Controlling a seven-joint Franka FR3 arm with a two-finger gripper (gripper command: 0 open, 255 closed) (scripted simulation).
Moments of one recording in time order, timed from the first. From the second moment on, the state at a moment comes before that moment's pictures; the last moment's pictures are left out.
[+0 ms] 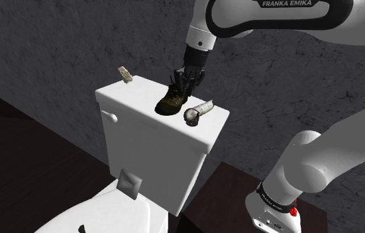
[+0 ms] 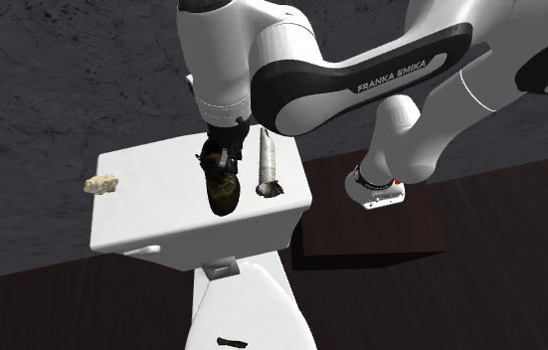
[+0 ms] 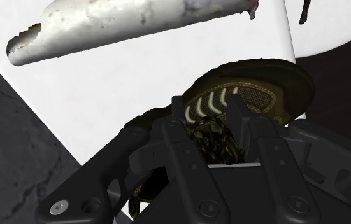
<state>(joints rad) -0.02 -0.41 0.16 -2.17 0.14 1.82 0.32</state>
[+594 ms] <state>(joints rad) -0.02 -0.41 0.16 -2.10 0.14 1.76 0.33</state>
